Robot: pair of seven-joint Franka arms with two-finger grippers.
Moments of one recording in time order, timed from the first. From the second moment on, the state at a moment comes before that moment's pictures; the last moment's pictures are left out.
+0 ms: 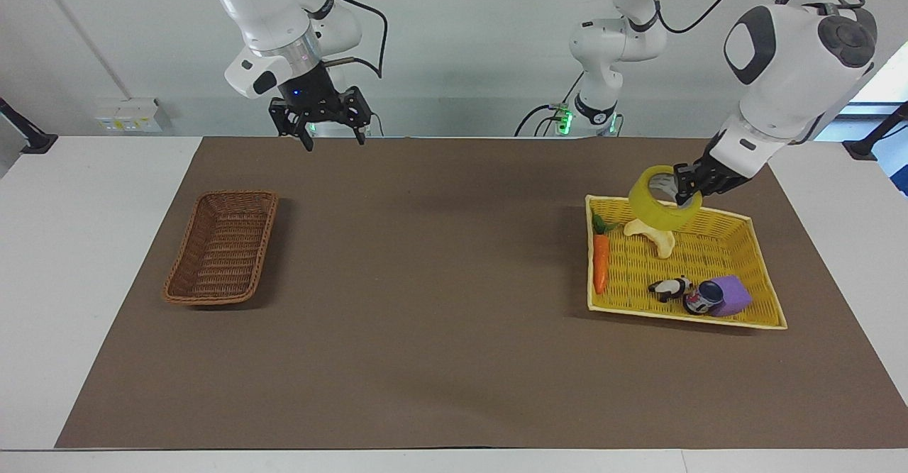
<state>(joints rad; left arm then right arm) -0.07 0.09 -0.05 -1.64 -0.09 1.65 -0.11 0.39 -0.06 -0.16 -1.66 0.18 1.65 0.24</state>
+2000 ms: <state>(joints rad) -0.52 0.11 -0.06 -1.73 -0.26 1.90 -0.58 0.63 0.01 -0.15 -1.80 0.29 1.96 0.34</state>
